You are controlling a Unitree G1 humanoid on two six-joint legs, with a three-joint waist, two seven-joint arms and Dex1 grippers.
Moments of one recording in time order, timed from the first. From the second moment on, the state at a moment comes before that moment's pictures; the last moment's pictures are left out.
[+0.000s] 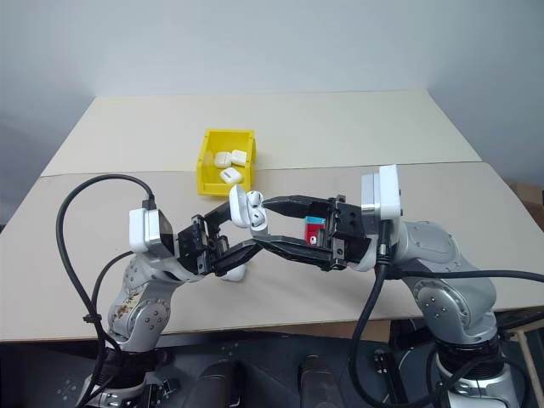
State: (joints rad) left arm -0.24 0.23 -0.08 -0.30 -0.63 -0.02 -1.01; right arm -0.38 -0.62 -0.07 -0.54 0.89 0.47 0.93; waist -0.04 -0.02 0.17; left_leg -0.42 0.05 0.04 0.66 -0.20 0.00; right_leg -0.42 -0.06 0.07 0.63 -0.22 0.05
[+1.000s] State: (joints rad) left arm -0.40 0.27 -0.20 -0.13 -0.34 -0.02 -0.97; right arm -0.82 -0.83 0.15 -0.38 0.63 0.57 1.13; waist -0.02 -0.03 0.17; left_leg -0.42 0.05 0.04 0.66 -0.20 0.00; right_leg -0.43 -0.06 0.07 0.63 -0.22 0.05
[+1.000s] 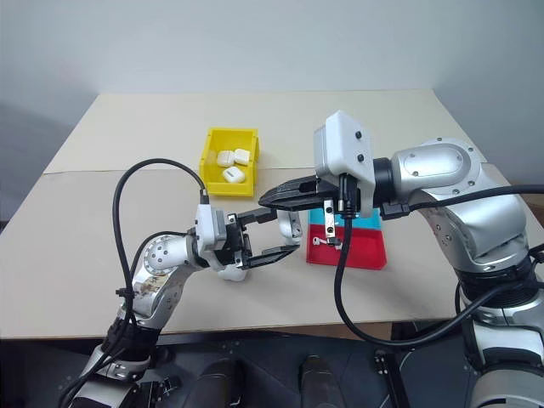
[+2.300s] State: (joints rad) left arm -0.78 0.12 -0.01 0.20 -0.01 0.14 -0.21; right arm -0.55 -0.79 -0.26 -0.43 0.74 0.66 0.82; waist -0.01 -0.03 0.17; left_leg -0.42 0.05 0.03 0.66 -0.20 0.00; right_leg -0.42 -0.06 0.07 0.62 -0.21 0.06
